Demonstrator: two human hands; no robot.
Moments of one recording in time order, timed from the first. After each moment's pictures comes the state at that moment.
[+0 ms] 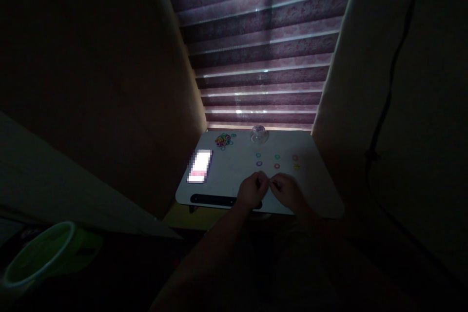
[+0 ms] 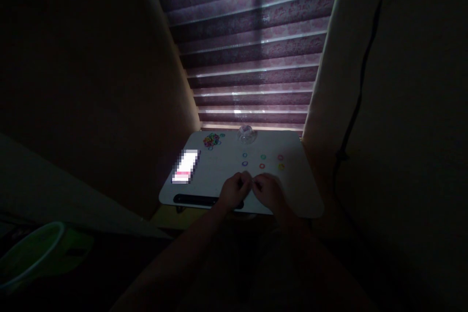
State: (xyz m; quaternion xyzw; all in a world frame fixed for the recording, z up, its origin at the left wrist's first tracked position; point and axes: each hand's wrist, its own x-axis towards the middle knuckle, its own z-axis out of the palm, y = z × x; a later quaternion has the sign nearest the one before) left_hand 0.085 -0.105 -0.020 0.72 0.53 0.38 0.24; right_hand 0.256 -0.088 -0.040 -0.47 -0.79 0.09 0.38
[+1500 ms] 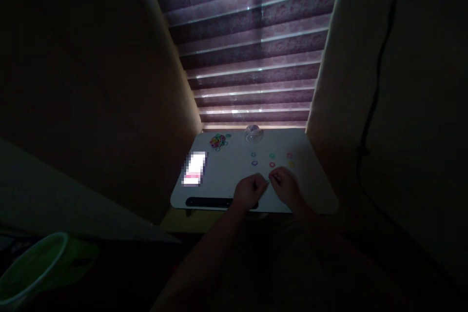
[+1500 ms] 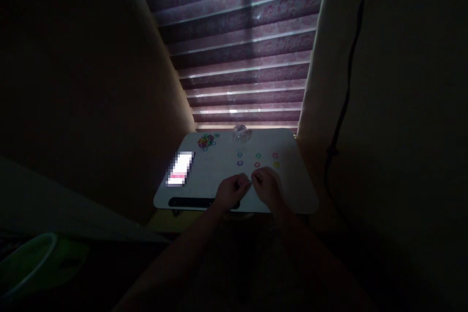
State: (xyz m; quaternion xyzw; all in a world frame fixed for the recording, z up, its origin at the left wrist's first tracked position) left_hand 0.087 -0.105 -0.018 0.73 0.52 0.36 0.25; right_hand 0.257 -0.085 -0.038 -0.48 -0.70 0.16 0.50
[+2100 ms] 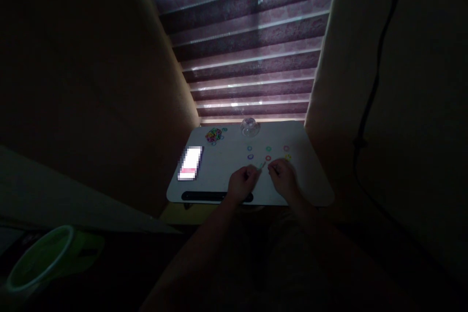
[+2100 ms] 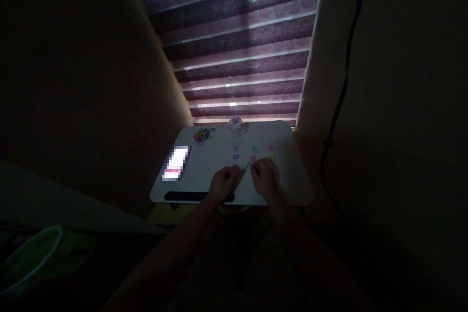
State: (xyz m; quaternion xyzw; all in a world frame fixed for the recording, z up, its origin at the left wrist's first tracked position) left_hand 0.085 -0.100 -0.022 0.66 0.57 0.40 0.29; right_hand 0.261 -0.083 -0.037 -0.50 -0.64 0.20 0.55
